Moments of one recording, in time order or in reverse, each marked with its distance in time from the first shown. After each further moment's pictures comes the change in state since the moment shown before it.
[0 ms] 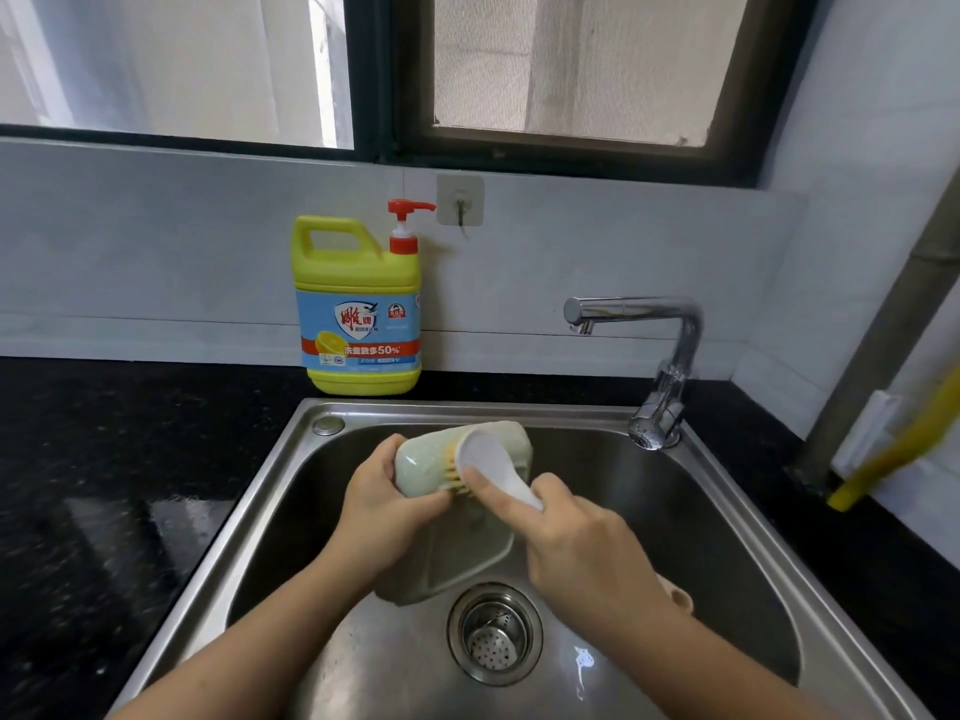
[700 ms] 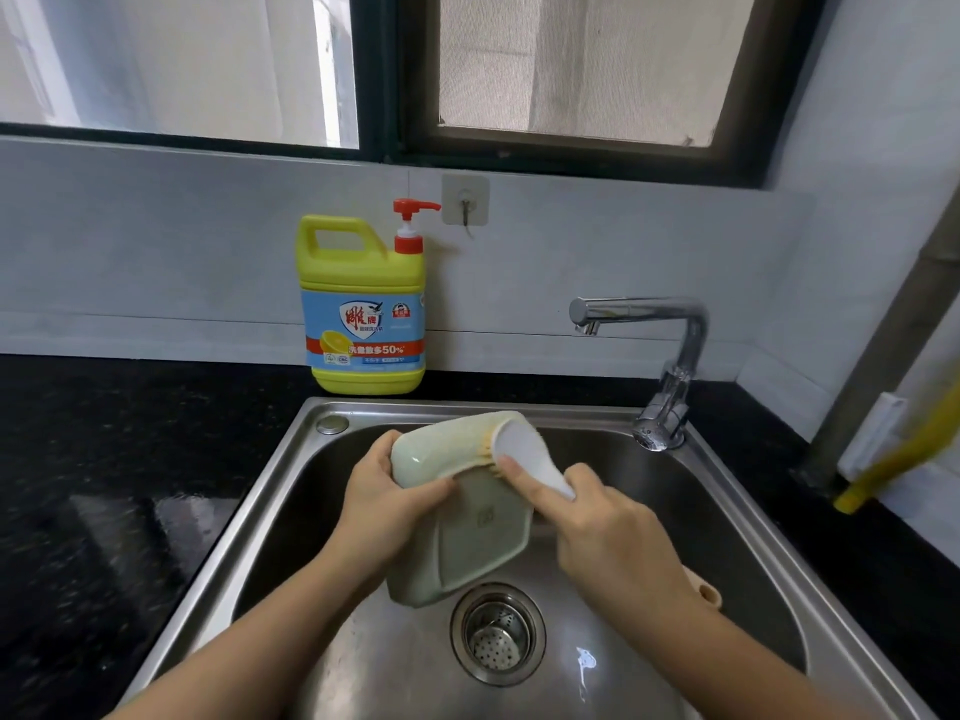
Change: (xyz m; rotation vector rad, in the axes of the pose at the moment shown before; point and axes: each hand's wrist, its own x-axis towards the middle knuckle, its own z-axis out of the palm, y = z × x) left_hand -0.002 0.008 0.000 -0.205 0.046 -0.084; right_hand -0.001 0.016 -0.002 -0.027 0.075 0.032
